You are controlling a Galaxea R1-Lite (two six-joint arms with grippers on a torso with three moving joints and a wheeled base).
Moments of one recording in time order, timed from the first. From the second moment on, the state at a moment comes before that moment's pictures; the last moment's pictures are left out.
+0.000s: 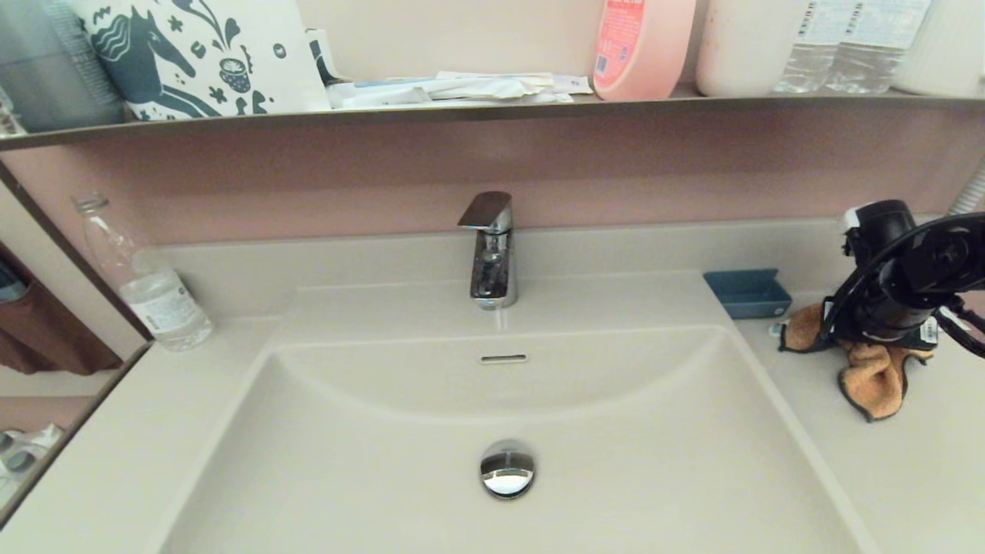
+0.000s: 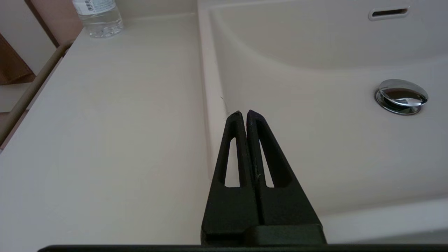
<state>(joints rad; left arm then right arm) 0.01 0.00 0.00 0.01 -0.04 0.06 -0.07 2.02 -1.50 0.41 -0.42 0.32</state>
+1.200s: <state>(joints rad) 0.01 0.00 0.00 0.01 -0.04 0.06 -0.03 2.06 -1.61 0.45 -0.38 0.33</state>
